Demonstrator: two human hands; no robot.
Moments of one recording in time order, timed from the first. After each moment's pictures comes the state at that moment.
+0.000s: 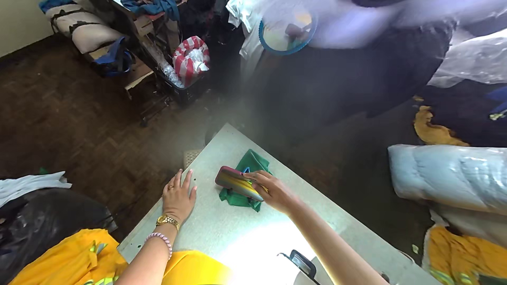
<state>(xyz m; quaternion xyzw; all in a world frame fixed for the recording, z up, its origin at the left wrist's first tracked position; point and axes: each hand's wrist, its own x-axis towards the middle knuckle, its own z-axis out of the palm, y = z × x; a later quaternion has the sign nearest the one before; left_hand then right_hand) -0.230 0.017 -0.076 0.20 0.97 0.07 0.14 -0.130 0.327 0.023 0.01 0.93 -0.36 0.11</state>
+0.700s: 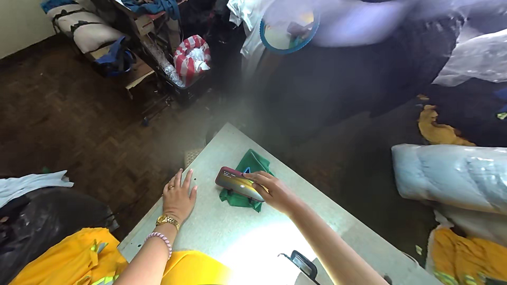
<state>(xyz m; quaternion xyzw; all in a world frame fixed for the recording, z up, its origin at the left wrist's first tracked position) -0.230 0.017 -0.074 0.20 0.97 0.08 0.14 -0.130 0.326 0.019 0.01 0.92 -0.37 0.10</state>
